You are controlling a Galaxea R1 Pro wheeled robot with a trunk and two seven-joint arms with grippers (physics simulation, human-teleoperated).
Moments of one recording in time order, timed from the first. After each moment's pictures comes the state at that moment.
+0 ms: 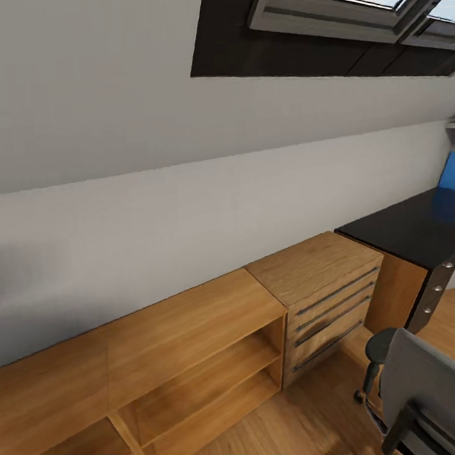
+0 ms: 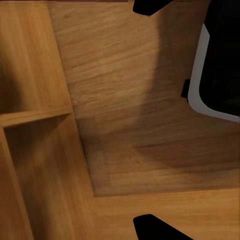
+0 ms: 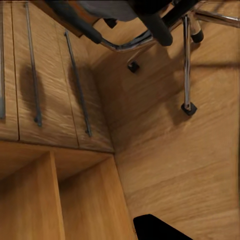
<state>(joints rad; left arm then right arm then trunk) 0.04 -0.02 -0.09 -0.09 0.19 -0.79 0.24 -0.25 0.06 0.76 0.01 -0.44 -0.88 -0.41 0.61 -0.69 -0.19</state>
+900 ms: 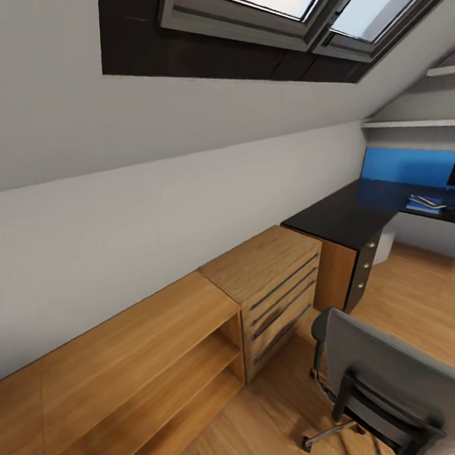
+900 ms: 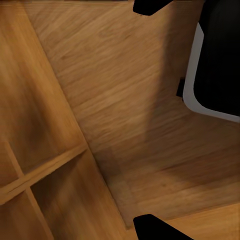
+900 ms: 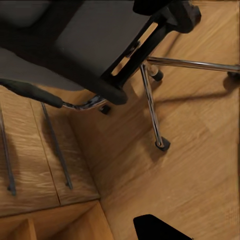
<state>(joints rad) 0.04 -0.02 -0.09 -0.09 0.19 -0.79 0.24 -0.25 0.06 0.76 0.01 -0.44 -0.88 -0.41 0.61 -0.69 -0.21</state>
